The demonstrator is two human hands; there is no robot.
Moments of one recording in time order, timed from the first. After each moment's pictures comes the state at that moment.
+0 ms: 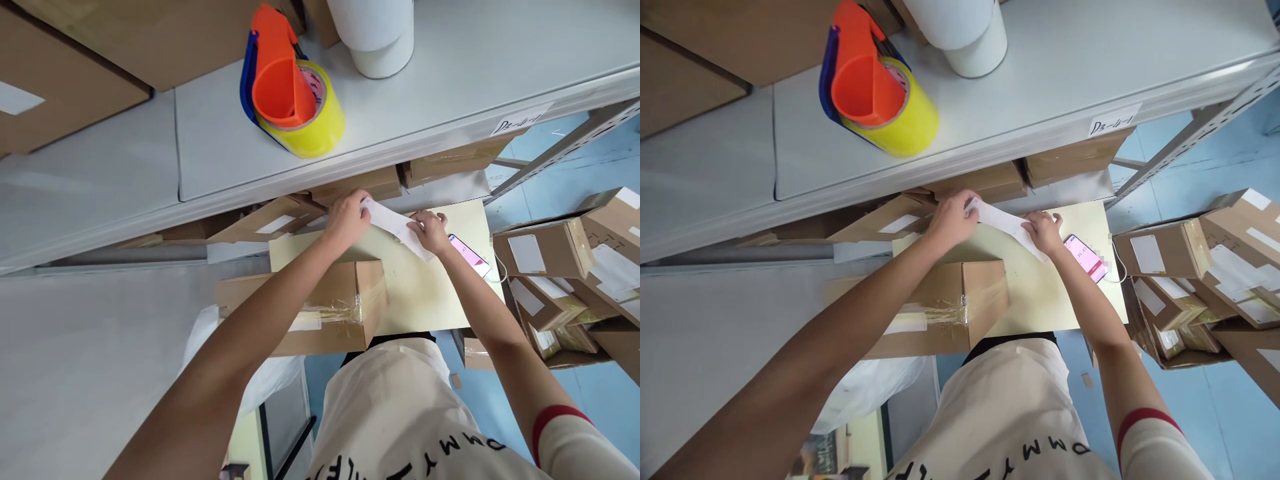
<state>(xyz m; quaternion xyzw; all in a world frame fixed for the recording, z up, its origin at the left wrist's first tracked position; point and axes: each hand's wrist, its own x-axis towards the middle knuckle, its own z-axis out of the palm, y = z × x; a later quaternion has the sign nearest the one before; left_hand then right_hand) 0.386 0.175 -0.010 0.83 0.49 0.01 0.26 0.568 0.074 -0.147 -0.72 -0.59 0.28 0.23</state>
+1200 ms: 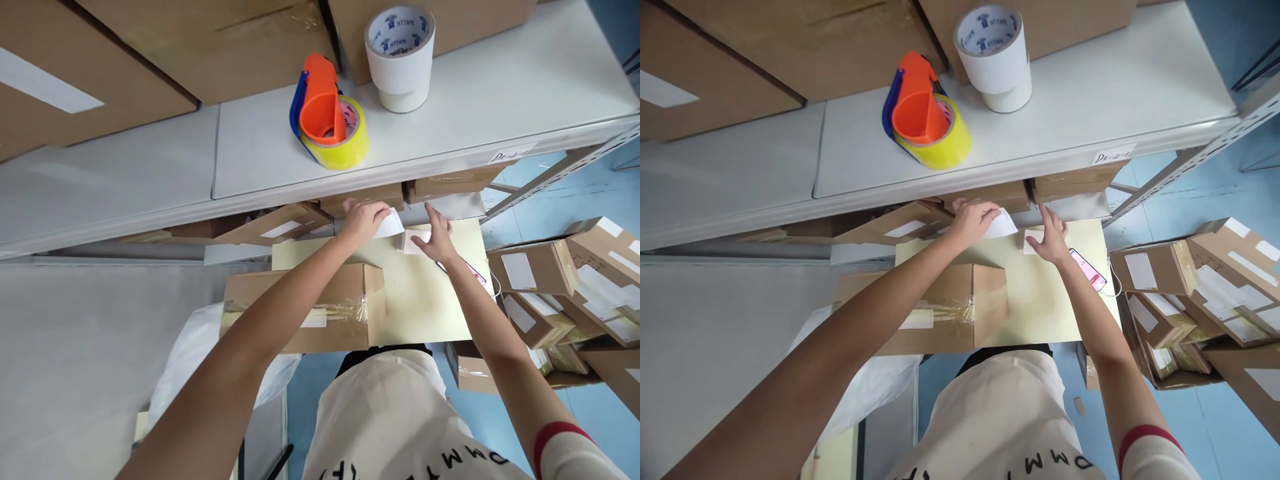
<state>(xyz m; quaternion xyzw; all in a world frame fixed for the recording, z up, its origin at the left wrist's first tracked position) 0.391 0.184 -0.021 0.86 0.44 0.09 0.23 0.575 0.071 -0.121 -0.71 -0.59 0.24 0.31</state>
